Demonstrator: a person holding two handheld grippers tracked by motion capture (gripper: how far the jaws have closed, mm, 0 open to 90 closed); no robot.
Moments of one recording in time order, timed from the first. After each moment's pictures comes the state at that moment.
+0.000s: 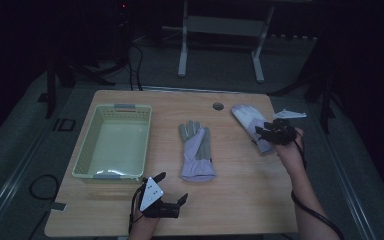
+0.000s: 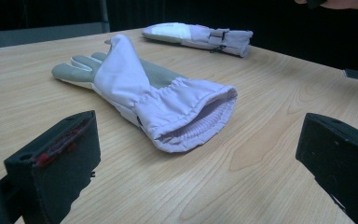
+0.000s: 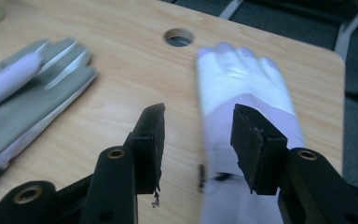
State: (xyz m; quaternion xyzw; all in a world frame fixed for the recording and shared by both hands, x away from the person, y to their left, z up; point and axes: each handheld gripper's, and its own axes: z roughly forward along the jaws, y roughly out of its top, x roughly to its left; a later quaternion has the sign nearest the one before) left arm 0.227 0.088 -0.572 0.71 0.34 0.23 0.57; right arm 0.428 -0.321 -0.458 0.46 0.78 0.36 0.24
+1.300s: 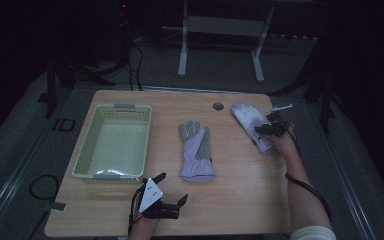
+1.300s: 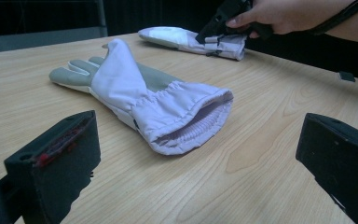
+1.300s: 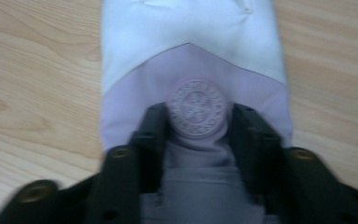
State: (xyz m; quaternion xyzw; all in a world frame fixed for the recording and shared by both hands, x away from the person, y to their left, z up) left arm 0.225 0.088 -0.573 0.71 0.33 0.23 0.58; right arm 0.518 -0.345 -0.528 0.52 0.80 0.27 0.16
